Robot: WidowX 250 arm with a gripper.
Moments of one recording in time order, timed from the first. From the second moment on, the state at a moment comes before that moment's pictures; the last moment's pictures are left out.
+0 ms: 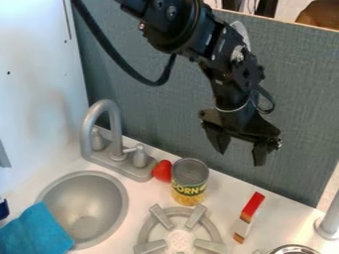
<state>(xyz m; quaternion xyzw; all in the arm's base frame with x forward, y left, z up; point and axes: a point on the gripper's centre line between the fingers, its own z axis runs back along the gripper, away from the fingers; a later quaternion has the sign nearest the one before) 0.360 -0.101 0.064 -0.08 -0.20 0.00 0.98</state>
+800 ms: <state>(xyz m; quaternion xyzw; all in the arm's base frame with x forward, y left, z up) 0.402 -0.055 0.015 -0.12 -0.06 0.28 0.95</state>
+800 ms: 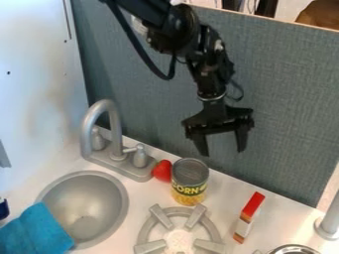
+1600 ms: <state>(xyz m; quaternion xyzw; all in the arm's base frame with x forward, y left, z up) 0.397 -0.025 0.002 0.05 -0.17 0.55 0.82</state>
